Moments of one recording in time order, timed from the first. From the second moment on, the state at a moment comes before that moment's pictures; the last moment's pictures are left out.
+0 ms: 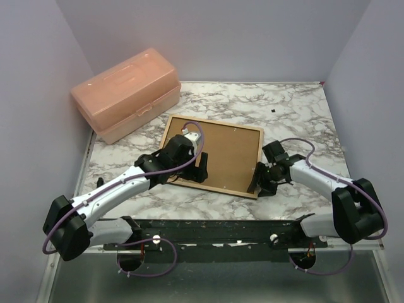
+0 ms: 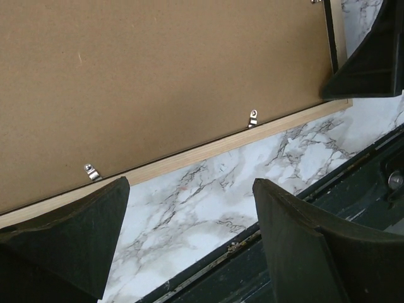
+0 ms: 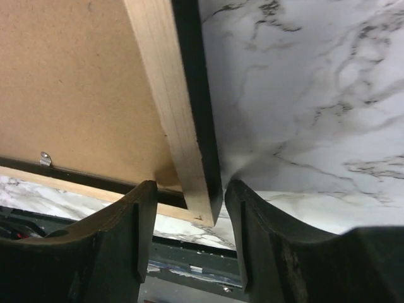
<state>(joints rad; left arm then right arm) -0.77 1.17 0.86 -0.47 0.05 -0.44 0.38 1.33 0.64 -0.60 -0.20 0.72</state>
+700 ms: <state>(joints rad) -0.94 1.23 0.91 -0.43 -0.02 -0.23 0.45 1.34 0.82 -0.77 -0.15 0.71</state>
